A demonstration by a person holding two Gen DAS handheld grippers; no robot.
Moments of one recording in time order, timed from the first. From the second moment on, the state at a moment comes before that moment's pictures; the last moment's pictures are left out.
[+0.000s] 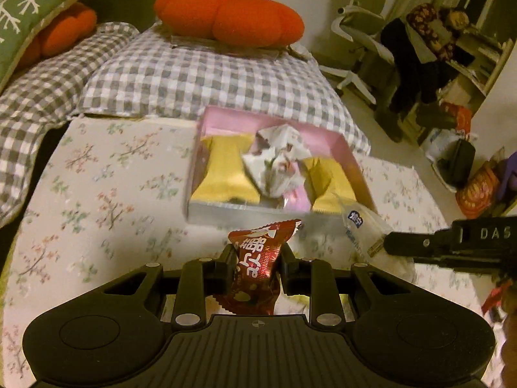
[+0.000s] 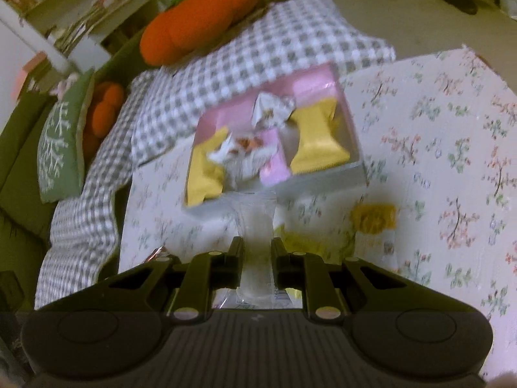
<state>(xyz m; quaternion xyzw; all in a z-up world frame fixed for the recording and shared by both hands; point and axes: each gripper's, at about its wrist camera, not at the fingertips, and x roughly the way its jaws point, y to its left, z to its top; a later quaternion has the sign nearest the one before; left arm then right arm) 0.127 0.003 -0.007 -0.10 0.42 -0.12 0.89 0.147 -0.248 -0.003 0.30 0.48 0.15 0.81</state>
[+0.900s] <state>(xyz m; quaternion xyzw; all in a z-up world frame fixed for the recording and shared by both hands) 0.239 -0.041 -0.052 -0.07 0.42 -0.17 0.89 0.237 -0.228 -0.042 0.29 0.45 0.12 0.84</state>
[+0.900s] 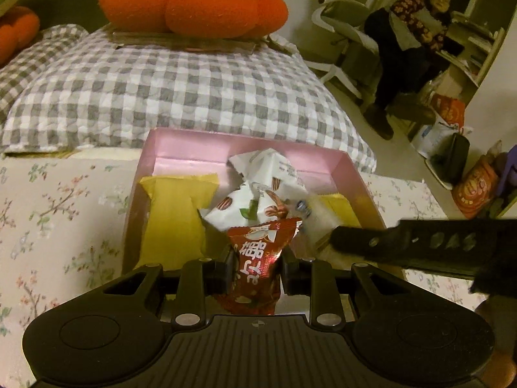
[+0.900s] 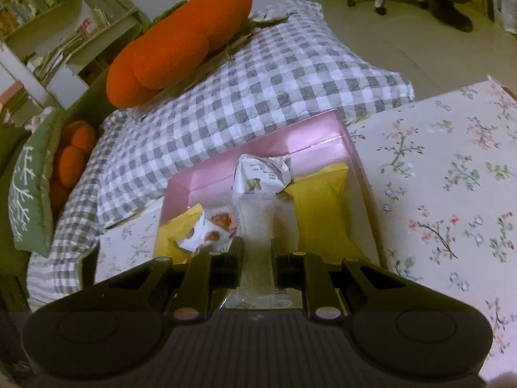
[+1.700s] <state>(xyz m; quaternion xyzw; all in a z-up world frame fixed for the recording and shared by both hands) 0.225 -0.013 -0.016 -0.10 0.39 -0.15 0.90 0.219 -0.261 -0.012 0.30 0.41 0.07 0.86</state>
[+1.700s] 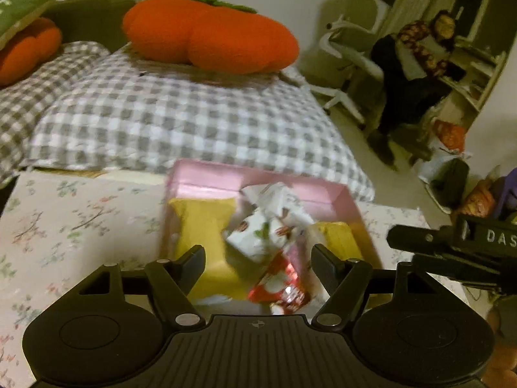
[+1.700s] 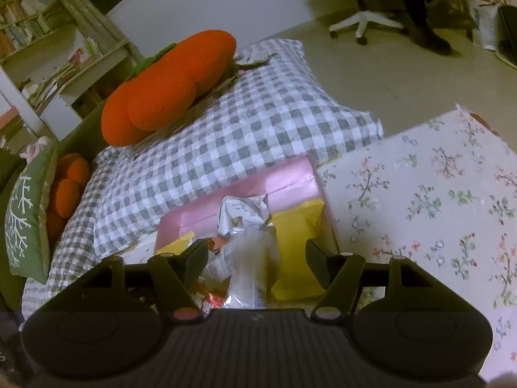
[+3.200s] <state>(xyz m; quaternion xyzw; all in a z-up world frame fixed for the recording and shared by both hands) 0.124 0.019 -0.055 -0.06 0.52 -0.05 0.85 0.132 -0.210 -0.025 0.16 0.50 0.10 0.84</state>
